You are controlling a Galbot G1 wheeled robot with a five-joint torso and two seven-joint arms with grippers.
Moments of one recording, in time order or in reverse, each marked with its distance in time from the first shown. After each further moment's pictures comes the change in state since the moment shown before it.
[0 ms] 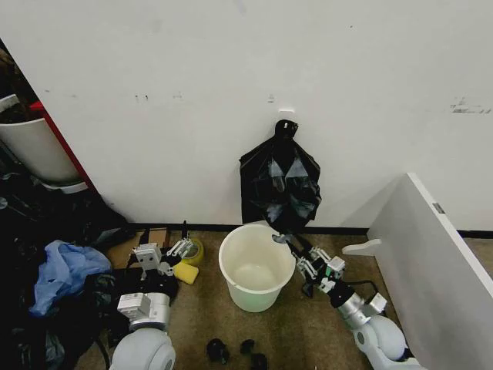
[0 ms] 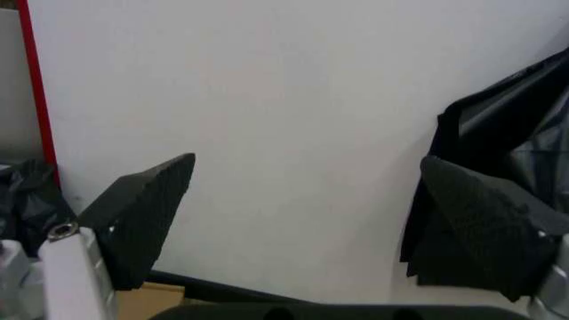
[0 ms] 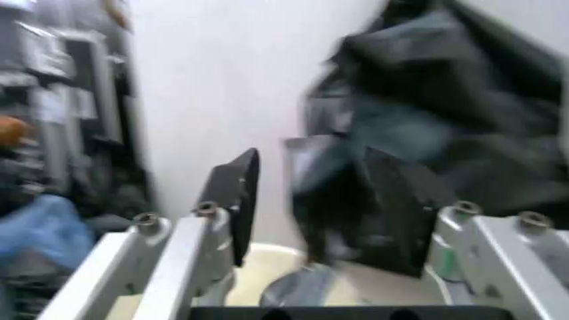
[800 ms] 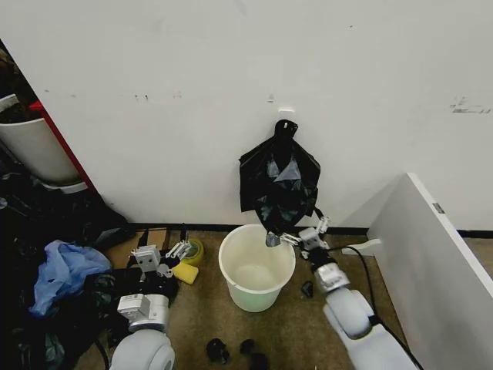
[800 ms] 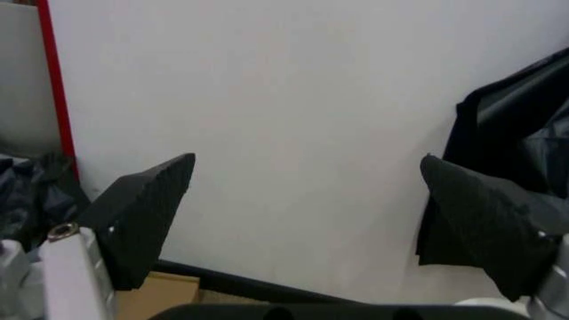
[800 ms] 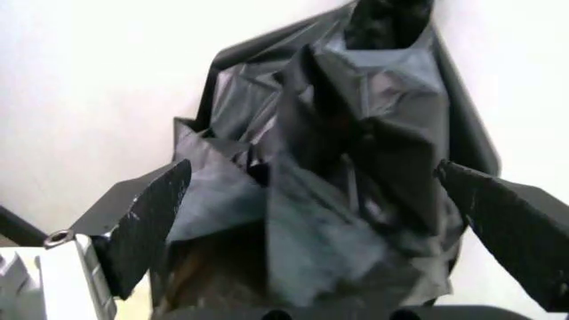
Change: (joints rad) left arm 0.014 -0.012 -0.017 0.010 0.010 0.001 -0.009; right arm 0.248 0.033 -0.322 0.049 -0.638 -0.352 0.707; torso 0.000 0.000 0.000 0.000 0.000
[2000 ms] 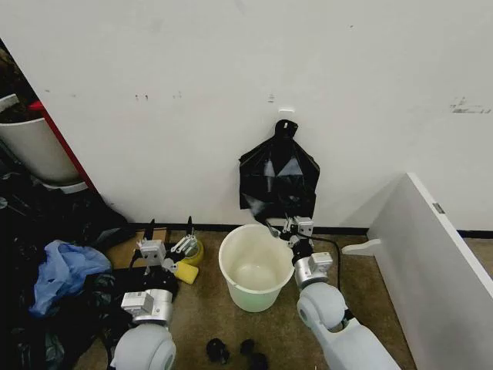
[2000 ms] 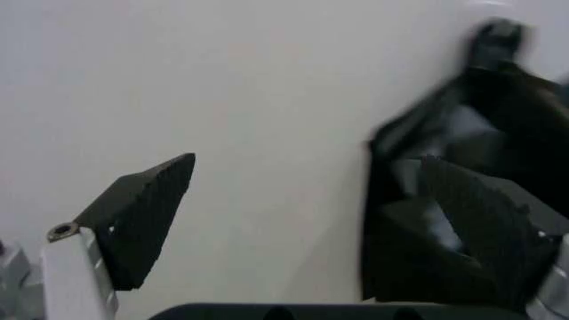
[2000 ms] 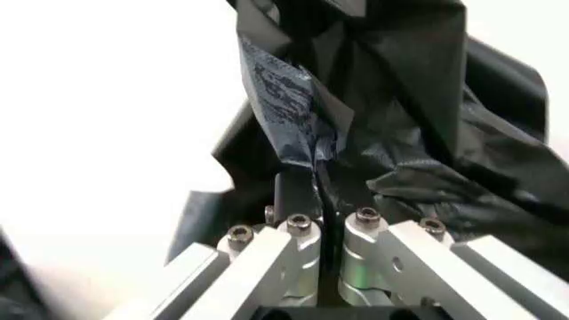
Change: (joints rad) left arm -0.128 0.131 0.061 0.080 0.021 -0.117 0.163; right arm 0.002 0.056 -0.016 0.071 0.578 0.072 -0.015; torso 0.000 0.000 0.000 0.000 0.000
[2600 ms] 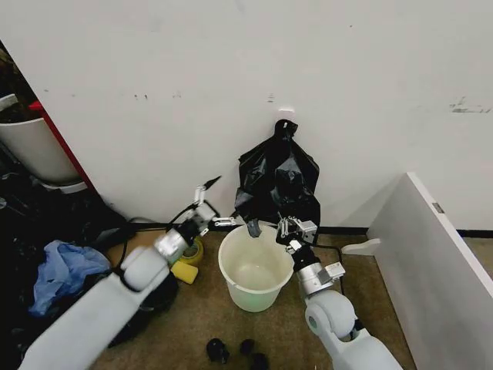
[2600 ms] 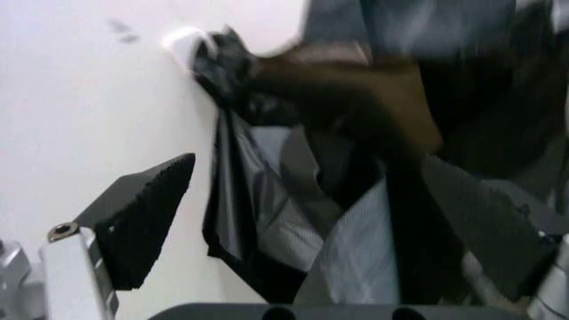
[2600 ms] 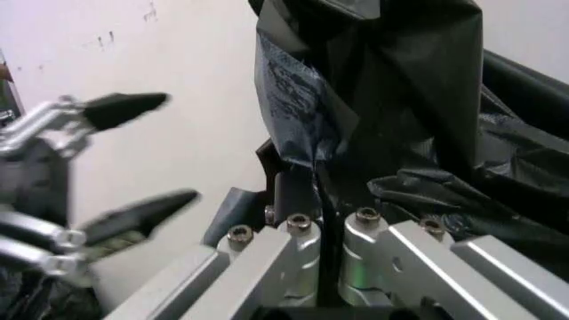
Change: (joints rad) left arm -0.676 0.254 0.356 0.415 0.193 -0.180 0.443; right arm -0.067 -0.001 0.032 0.016 -0.029 0.092 -0.147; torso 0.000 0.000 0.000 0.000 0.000
